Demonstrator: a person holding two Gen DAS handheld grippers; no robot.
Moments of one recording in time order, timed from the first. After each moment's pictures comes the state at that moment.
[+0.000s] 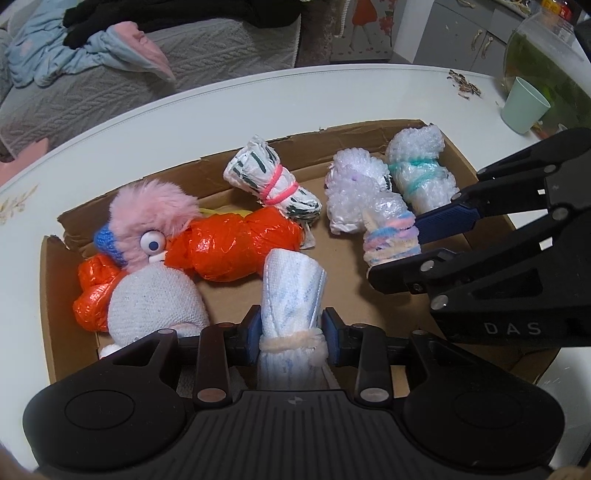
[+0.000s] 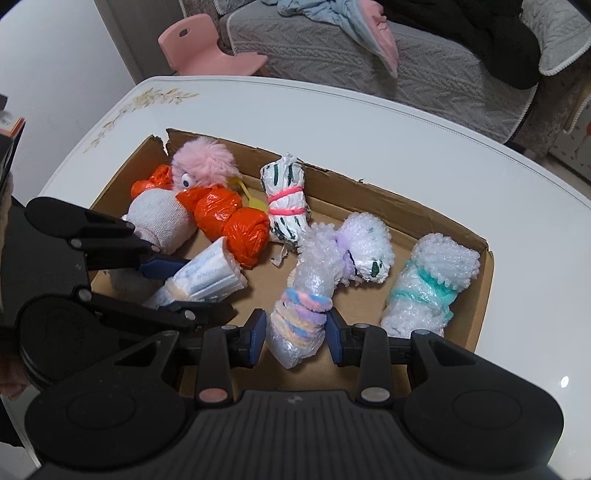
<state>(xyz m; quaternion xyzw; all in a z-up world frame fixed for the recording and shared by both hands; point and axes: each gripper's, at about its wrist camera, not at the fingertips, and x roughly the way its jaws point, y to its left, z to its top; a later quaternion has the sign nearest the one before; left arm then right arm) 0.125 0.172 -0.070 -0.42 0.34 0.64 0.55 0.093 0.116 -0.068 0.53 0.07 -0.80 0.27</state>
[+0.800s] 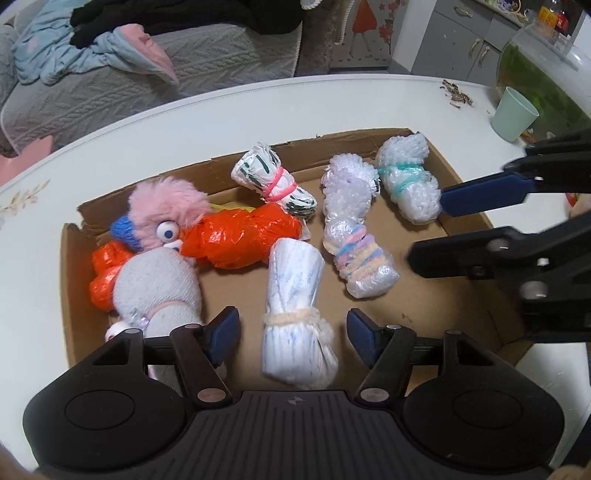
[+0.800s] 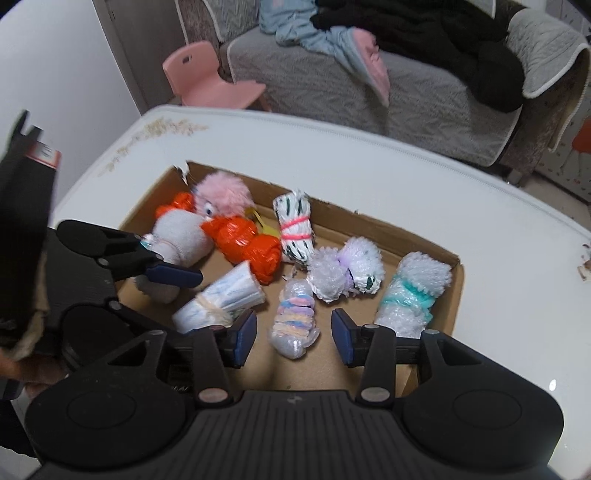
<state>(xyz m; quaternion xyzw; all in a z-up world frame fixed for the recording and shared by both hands) 0.127 0.150 -0.049 -0.42 0.32 0.65 0.55 0.125 0.129 -0.022 0.49 0.05 -0.83 0.25</state>
